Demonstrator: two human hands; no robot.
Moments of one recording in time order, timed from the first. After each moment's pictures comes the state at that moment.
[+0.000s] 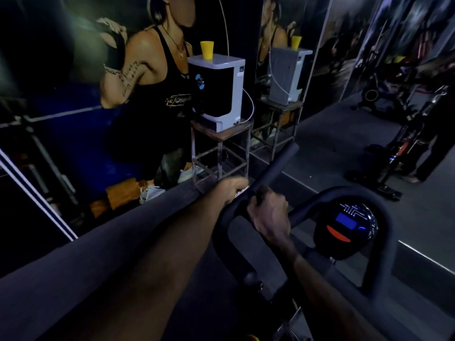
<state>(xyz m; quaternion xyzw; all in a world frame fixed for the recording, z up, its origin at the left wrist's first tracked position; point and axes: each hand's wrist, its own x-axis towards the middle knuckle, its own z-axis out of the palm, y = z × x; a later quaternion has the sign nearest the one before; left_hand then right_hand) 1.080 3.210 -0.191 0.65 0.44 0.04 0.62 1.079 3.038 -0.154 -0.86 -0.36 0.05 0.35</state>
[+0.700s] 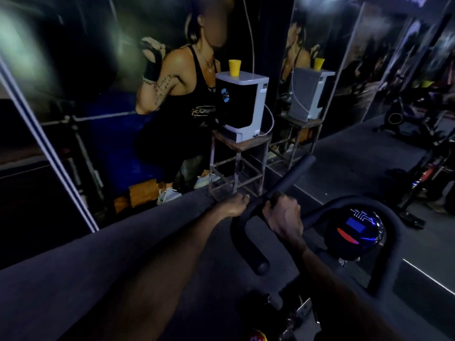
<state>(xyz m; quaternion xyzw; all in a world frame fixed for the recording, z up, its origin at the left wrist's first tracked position) 0.998 3.182 -0.194 0.81 0.39 0.03 0.43 1.073 3.031 -0.151 -0.86 -0.37 0.07 0.33</state>
